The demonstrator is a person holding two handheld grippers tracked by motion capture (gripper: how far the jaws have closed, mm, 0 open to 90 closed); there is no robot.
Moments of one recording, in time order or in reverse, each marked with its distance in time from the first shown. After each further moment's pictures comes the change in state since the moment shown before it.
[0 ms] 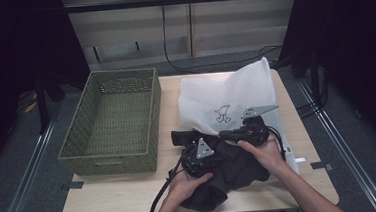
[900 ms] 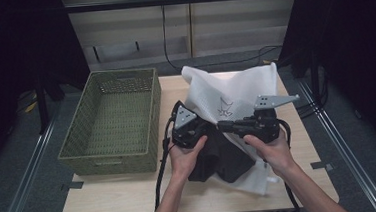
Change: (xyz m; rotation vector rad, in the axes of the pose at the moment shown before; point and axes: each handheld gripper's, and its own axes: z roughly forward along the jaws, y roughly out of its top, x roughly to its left) left arm 0.030 0.074 -0.060 -0.387 0.112 -0.219; right arm 0.051 0.046 -0.053 -0.204 0.113 -0.038
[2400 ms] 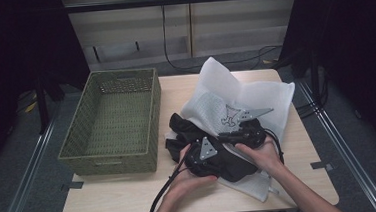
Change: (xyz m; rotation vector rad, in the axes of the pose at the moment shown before) left arm -0.019 -0.096 0.034 0.338 -0.126 0.324; right arm -0.056 -0.067 0.045 0.236 -0.136 0.019
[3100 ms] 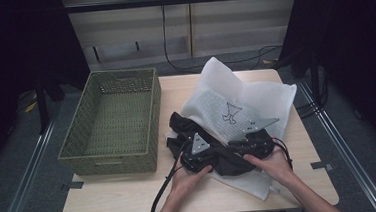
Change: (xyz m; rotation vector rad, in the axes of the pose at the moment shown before) left arm 0.010 -0.002 -0.006 -0.080 0.020 -0.177; right arm 0.009 -0.023 -0.017 0.079 -0.069 -0.068
